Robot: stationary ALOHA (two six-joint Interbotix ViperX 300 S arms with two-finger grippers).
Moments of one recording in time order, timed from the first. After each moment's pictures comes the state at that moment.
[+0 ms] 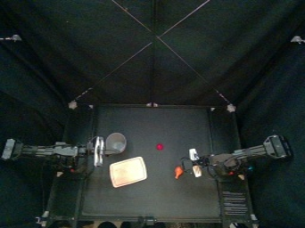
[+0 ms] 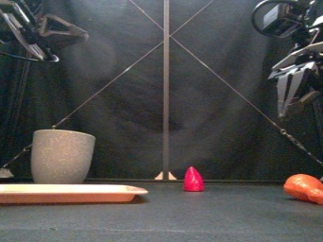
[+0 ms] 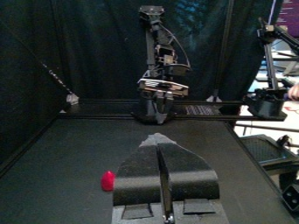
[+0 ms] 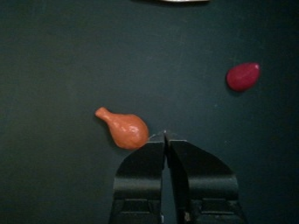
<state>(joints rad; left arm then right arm) 0.05 -0.96 1.21 0.00 -0.32 0.00 0.17 -0.58 0.98 -0.29 0.48 0.06</state>
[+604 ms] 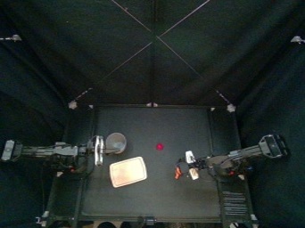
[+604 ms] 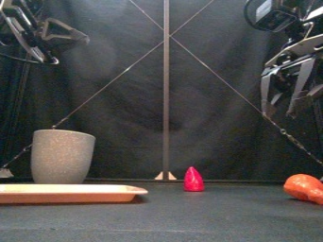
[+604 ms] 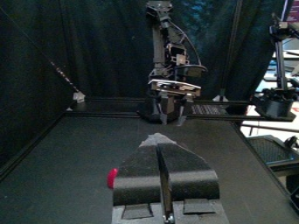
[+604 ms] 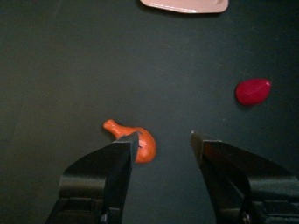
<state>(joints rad) 0.07 -0.96 1.21 0.00 -0.32 0.00 0.19 -0.50 0.93 -0.28 0.46 0.07</state>
